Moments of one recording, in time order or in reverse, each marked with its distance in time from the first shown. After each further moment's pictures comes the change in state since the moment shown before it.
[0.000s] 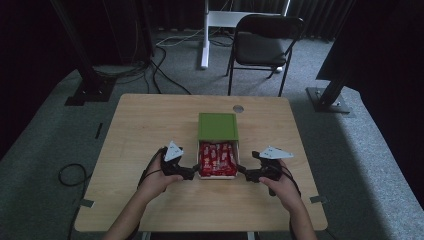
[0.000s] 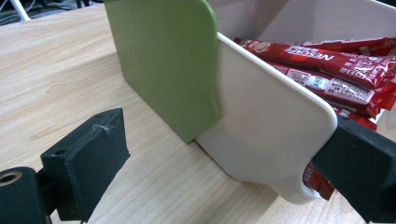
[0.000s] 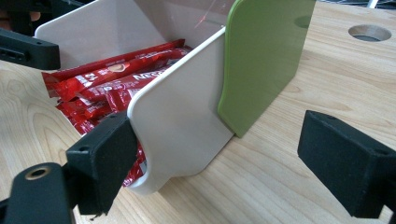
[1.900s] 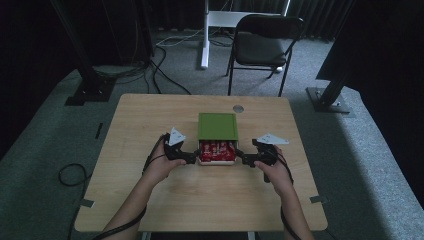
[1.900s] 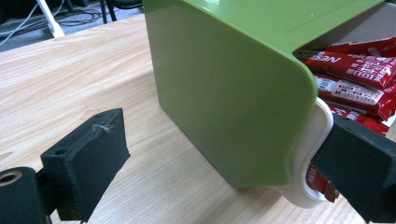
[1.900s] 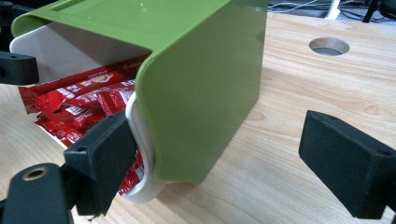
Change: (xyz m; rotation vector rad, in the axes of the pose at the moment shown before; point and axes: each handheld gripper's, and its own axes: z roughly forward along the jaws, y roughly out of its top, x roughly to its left) left arm 0.025 0.025 0.027 0.002 0.071 -0.002; right arm -0.025 0.023 0.029 -0.025 -0.099 0.067
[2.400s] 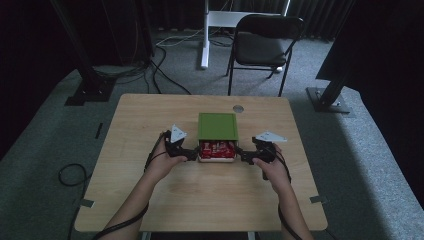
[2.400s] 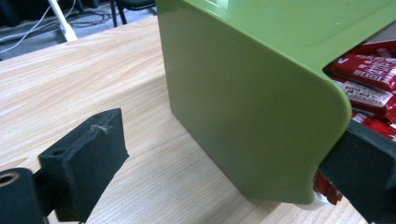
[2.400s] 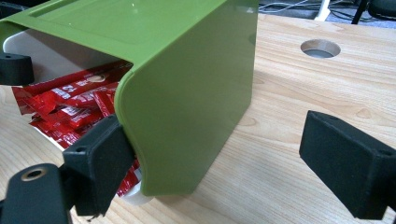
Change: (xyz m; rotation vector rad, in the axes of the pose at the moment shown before) left arm 0.004 0.006 0.007 0.007 0.038 0.005; right arm -0.002 0.005 0.007 0.001 -0.031 0.007
